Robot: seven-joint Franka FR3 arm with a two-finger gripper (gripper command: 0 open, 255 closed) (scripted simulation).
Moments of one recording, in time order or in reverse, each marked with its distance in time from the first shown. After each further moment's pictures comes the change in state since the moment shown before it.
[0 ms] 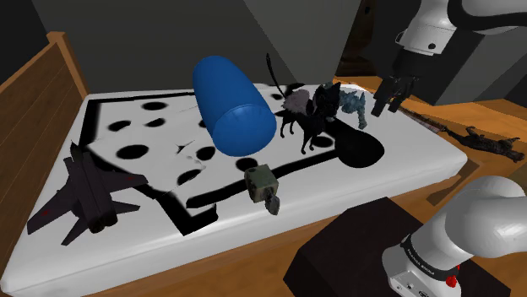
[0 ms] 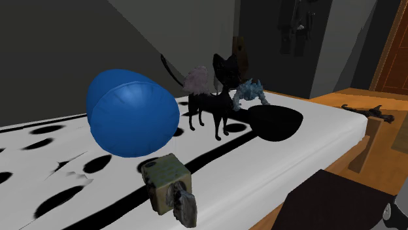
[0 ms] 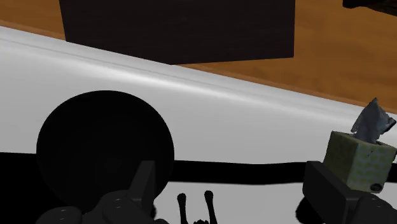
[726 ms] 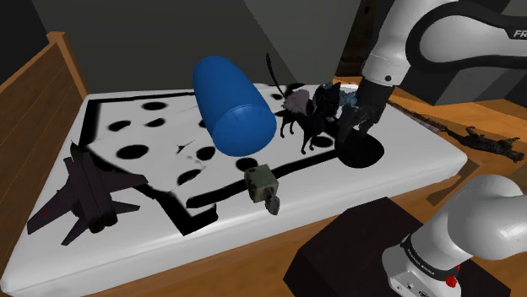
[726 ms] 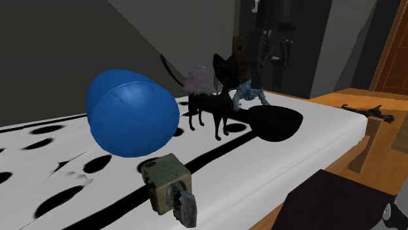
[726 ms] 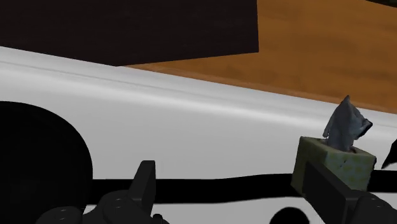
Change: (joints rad) arm 0.061 0.049 0.171 -0.133 0.137 0.194 0.191
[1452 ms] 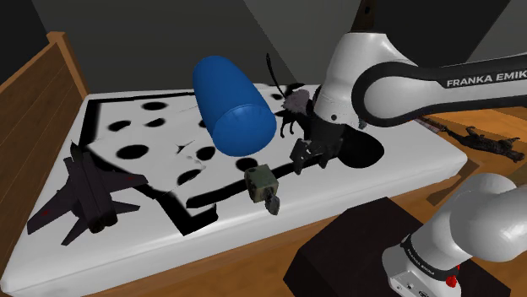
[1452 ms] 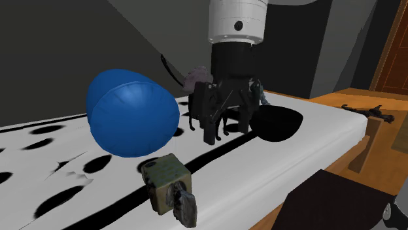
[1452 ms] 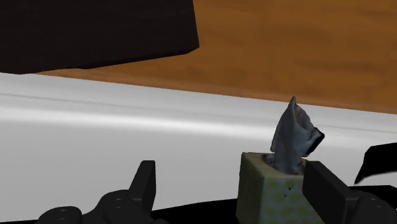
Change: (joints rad) arm 0.066 0.219 0.224 -0.029 0.133 0.284 0.228
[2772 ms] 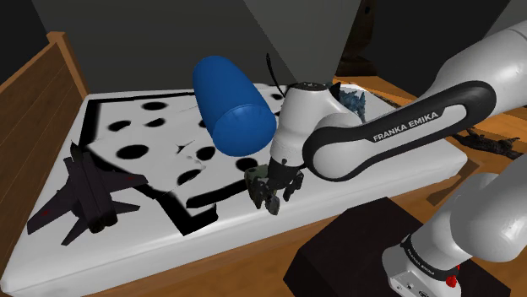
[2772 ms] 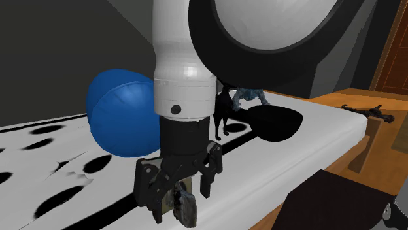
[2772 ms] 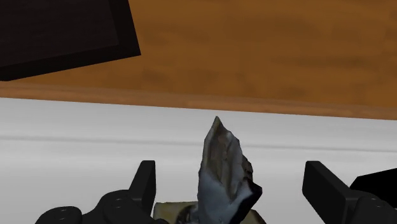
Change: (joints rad) arm 0.011 0.372 0.200 0.061 -0.042 0.341 0.238
